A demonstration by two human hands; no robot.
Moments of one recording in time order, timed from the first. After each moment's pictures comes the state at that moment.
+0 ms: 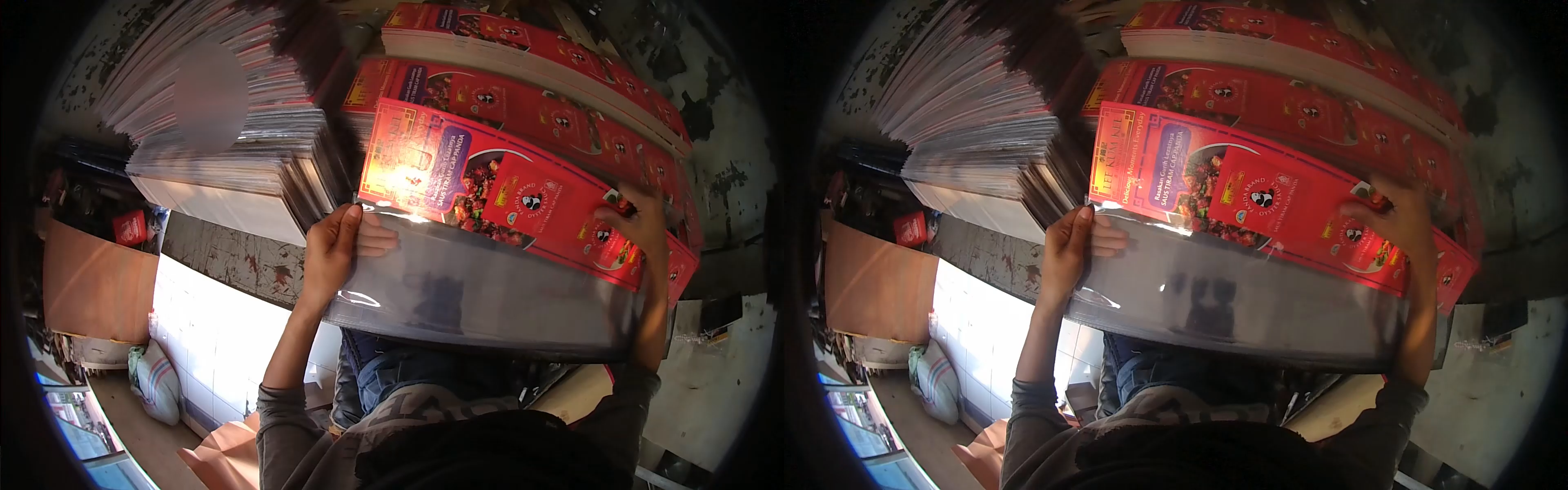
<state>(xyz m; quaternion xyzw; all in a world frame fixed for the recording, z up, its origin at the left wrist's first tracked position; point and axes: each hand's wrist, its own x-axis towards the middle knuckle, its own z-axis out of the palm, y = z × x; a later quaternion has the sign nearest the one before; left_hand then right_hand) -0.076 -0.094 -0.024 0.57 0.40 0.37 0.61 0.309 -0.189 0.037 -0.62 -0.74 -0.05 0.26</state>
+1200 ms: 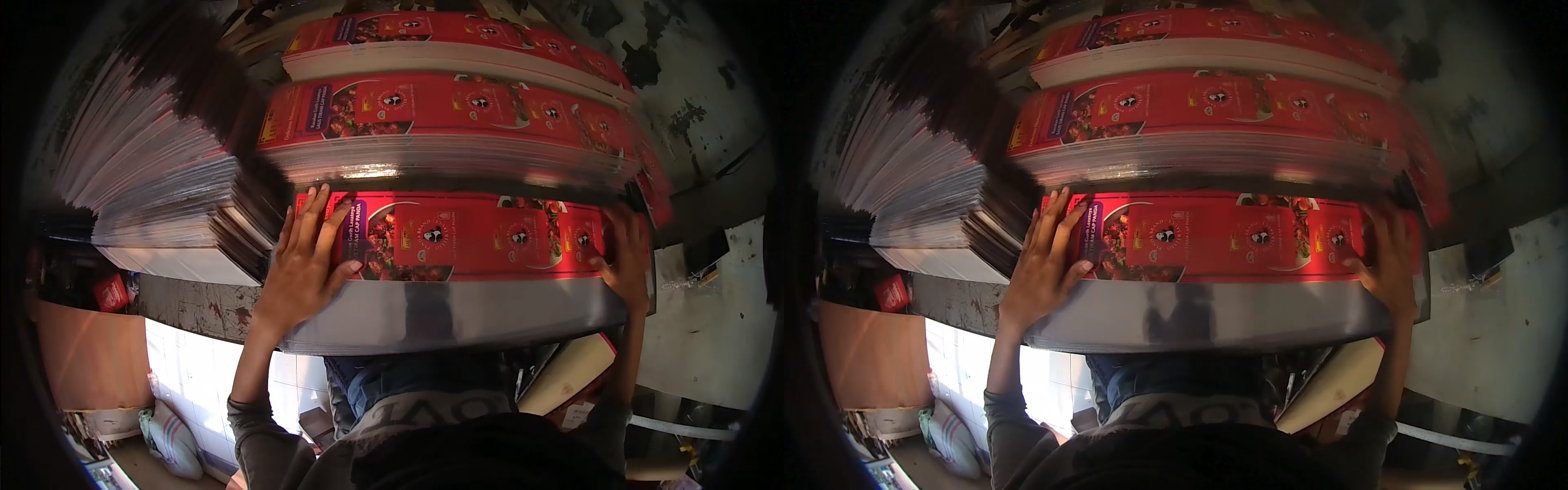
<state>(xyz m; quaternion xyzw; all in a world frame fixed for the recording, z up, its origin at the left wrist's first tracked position) -0.046 -0.088 0.006 0.95 0.28 0.13 0.08 0.334 -0.321 -0.002 -0.77 -0.62 -0.11 0.13</state>
